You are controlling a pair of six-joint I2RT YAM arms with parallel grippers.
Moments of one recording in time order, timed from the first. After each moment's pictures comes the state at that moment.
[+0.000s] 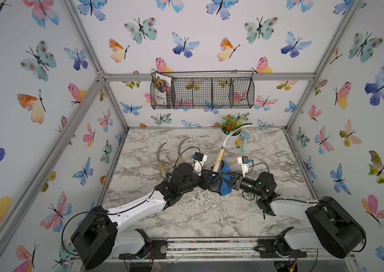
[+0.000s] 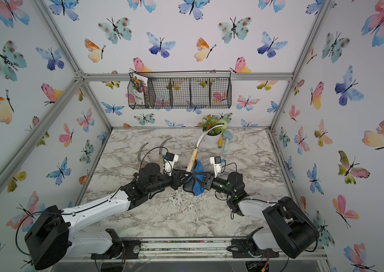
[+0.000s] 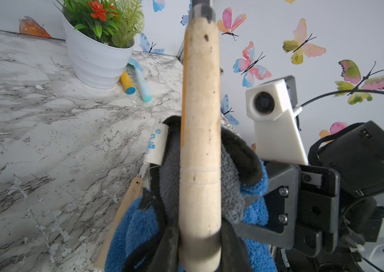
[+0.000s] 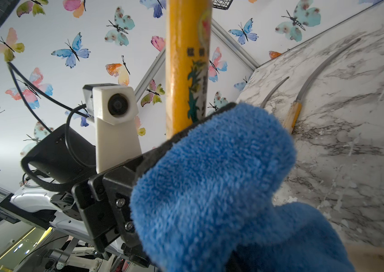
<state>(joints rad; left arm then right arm) -0.82 1.27 0.71 0.28 0.23 -0.52 0.56 1.35 0.37 1.02 -0.65 0.92</state>
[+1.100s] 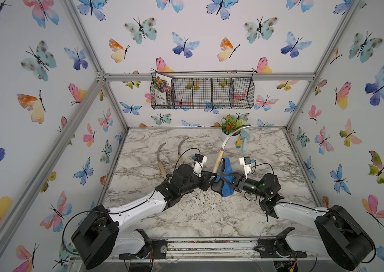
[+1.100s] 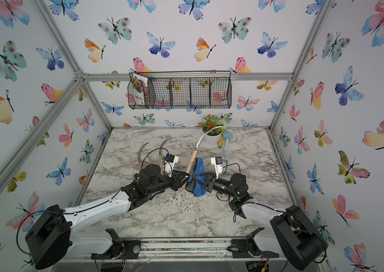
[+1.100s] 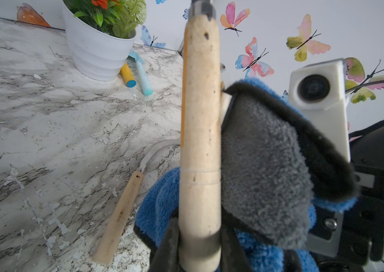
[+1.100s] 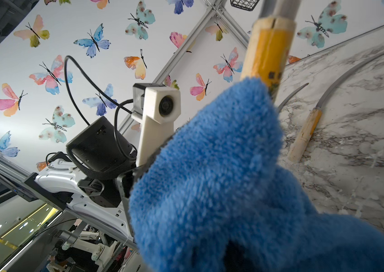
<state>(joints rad) -0.82 1.27 0.70 0.27 0.23 -0.53 0.57 1.26 0.33 1.03 -0.69 0.90</state>
